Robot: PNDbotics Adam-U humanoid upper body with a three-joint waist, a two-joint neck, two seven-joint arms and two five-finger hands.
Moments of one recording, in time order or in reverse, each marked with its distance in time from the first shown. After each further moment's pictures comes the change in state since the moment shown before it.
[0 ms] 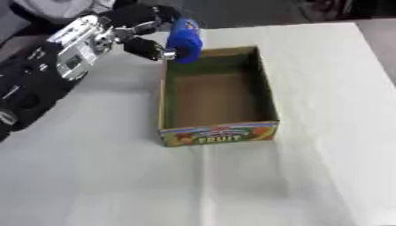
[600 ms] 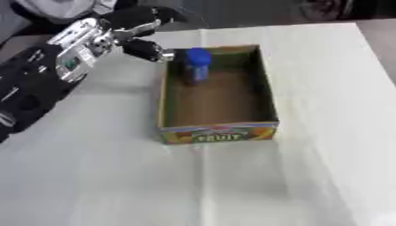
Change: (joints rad) left arm 0.007 0.001 0.003 0.001 0.059 -0.045 0.001; right arm 0.000 0.000 0.000 0.000 0.004 -0.001 -0.001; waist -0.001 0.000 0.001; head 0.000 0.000
